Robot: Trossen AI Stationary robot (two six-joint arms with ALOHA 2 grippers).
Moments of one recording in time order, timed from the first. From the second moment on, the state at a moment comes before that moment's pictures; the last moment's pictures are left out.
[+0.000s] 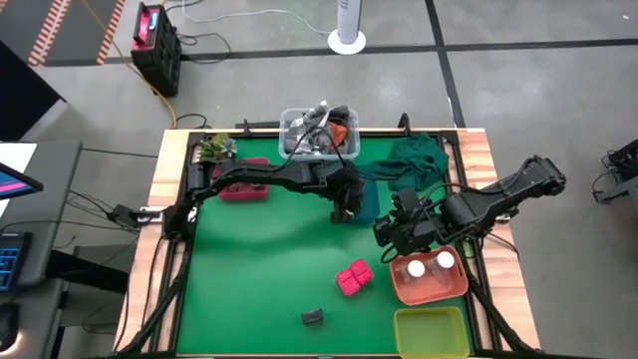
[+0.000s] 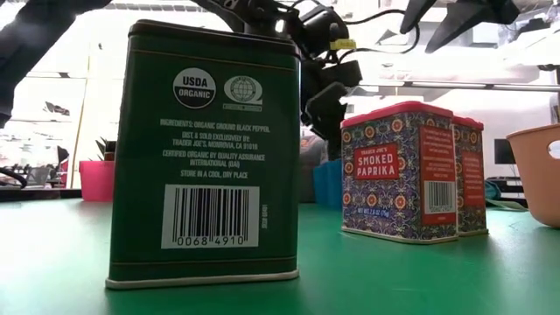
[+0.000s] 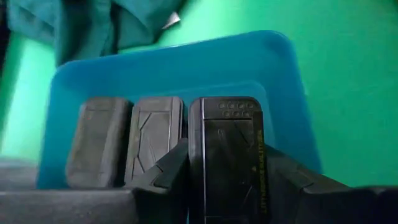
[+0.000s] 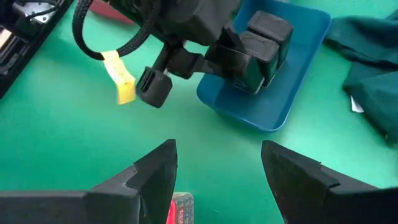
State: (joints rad) left arm 0.16 2.11 1.72 -0.43 -0.03 0.25; right arm 0.42 1.33 1.29 -1.12 0.61 1.39
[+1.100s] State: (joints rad) left arm 0.13 2.13 1.98 -0.69 -0.16 0.15; right arm 0.49 1.24 1.29 -1.17 0.58 1.33
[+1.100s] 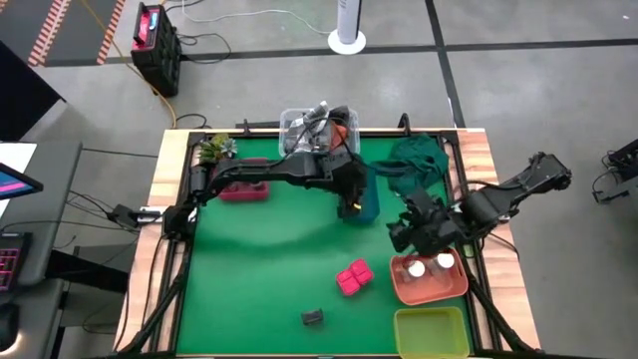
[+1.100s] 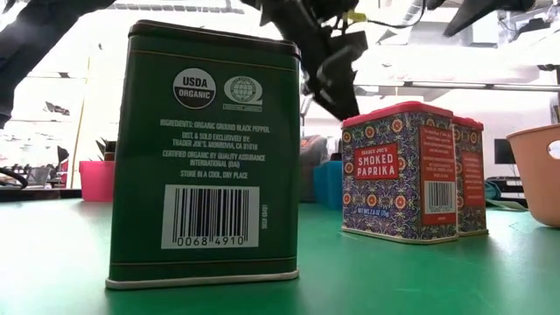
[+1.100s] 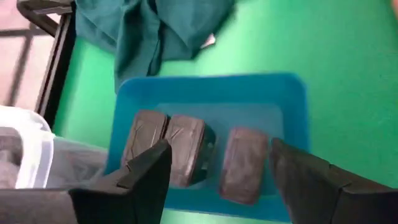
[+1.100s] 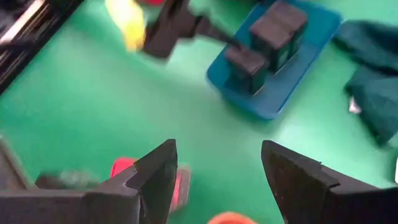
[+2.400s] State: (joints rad) left arm -0.56 2.12 2.08 -1.04 -0.20 -0.74; right arm 0.87 1.23 1.29 -1.32 0.65 1.54
